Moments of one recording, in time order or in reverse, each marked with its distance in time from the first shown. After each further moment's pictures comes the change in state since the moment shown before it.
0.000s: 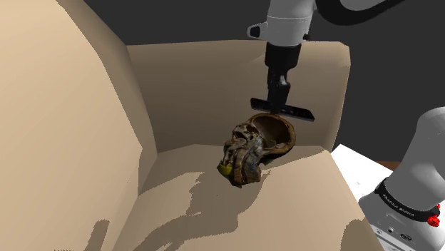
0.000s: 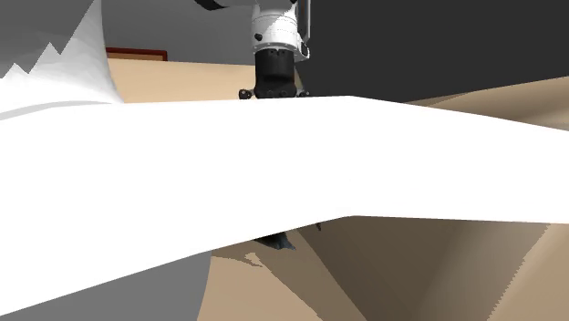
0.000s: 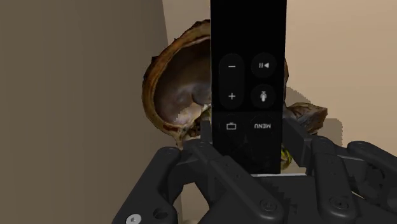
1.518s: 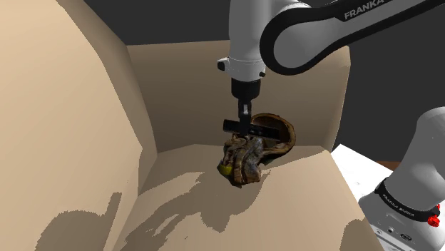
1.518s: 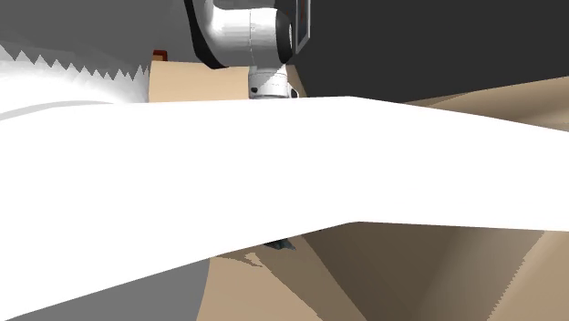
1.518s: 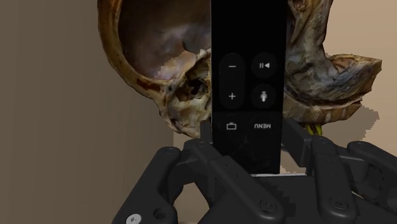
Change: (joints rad) arm 0.009 0.272 0.052 0.066 -0.028 0.205 0.076
